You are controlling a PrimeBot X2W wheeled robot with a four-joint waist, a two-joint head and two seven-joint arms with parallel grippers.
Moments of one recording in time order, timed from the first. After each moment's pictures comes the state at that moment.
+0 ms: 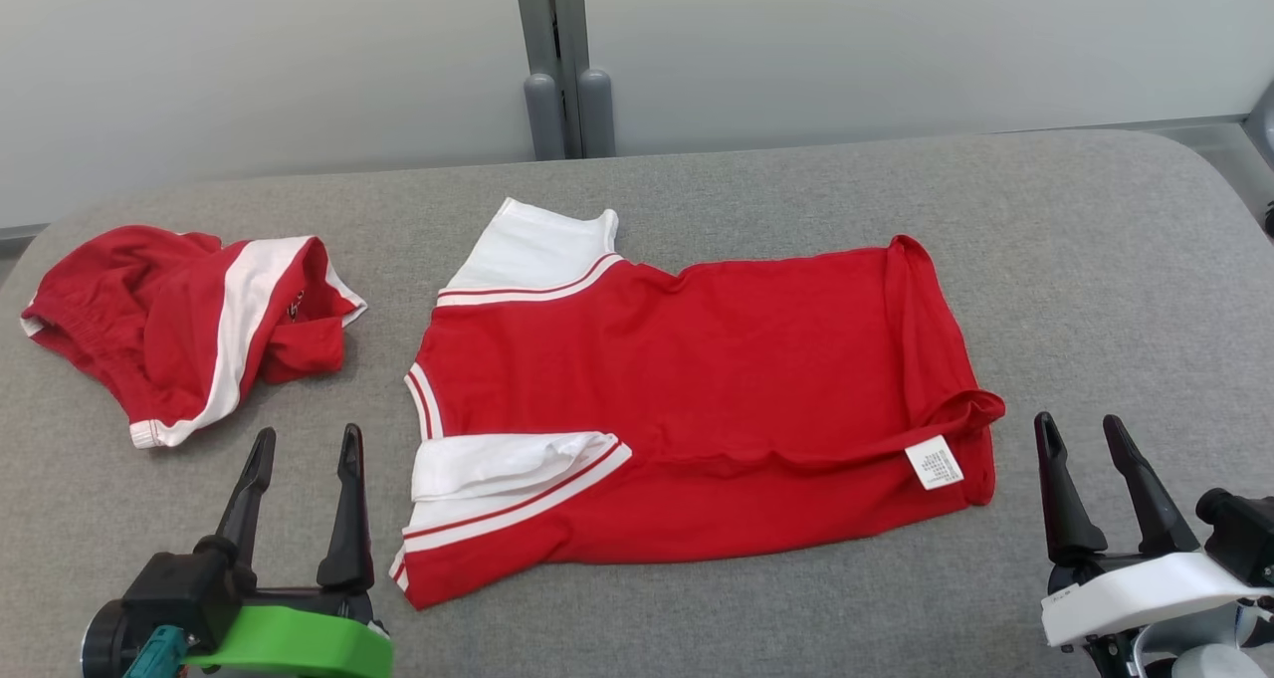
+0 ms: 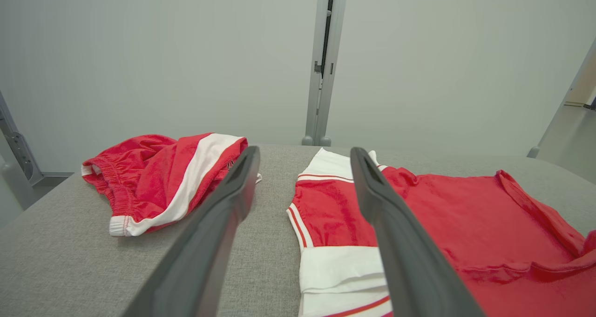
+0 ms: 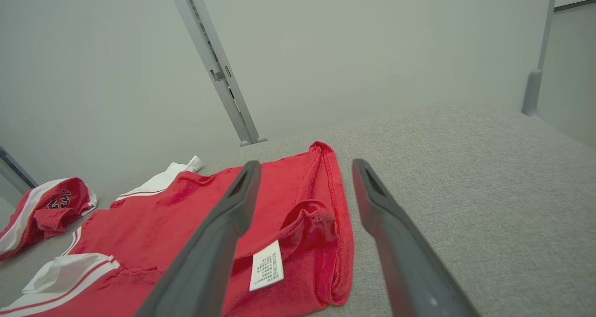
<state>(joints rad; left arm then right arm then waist) 0.01 0.37 -0.35 -0.03 -0.54 0.22 -0.26 0.03 -0.21 0.03 0.14 0.48 0.13 -0.26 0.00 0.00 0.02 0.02</state>
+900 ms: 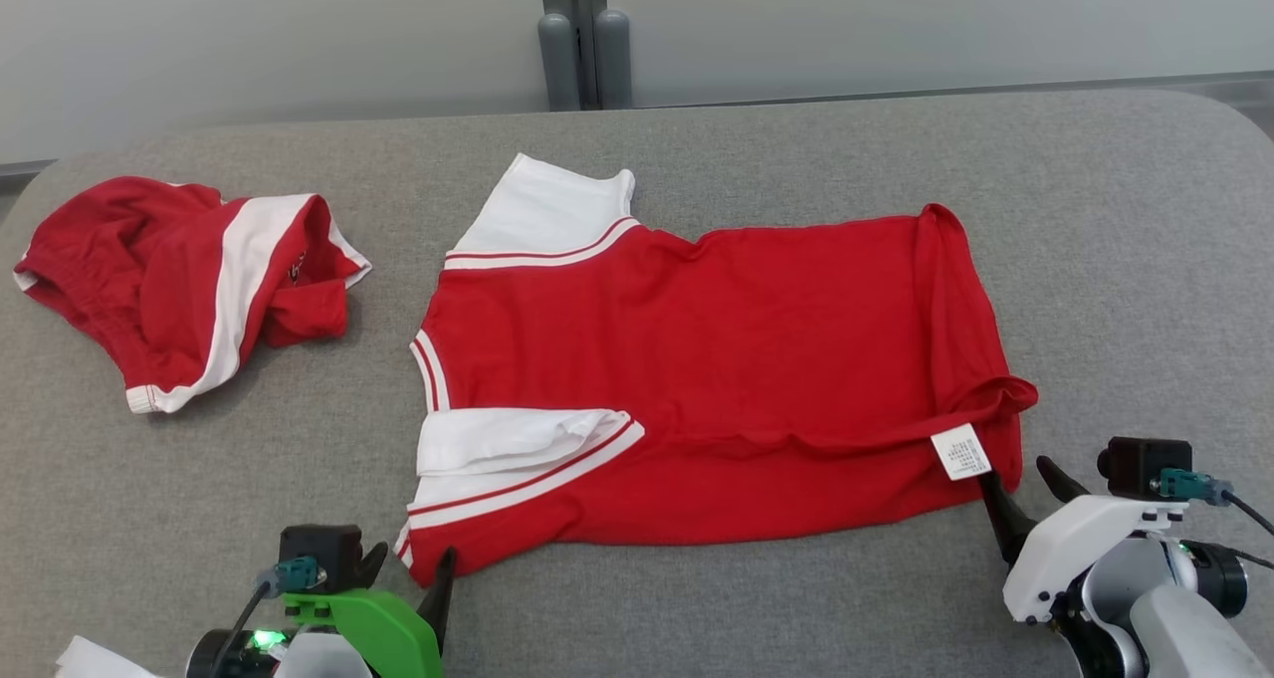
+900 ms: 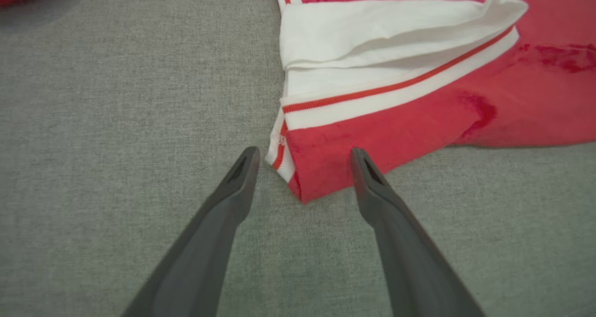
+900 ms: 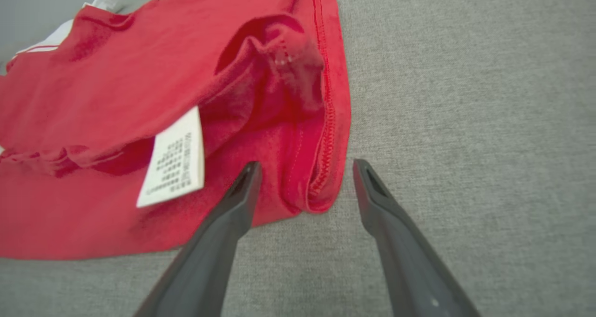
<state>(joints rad) -0.07 0.29 -0.41 0.27 -0.52 0.05 0.18 -0.18 -0.24 0.12 0.51 0.47 0.13 0.02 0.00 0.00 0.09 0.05</state>
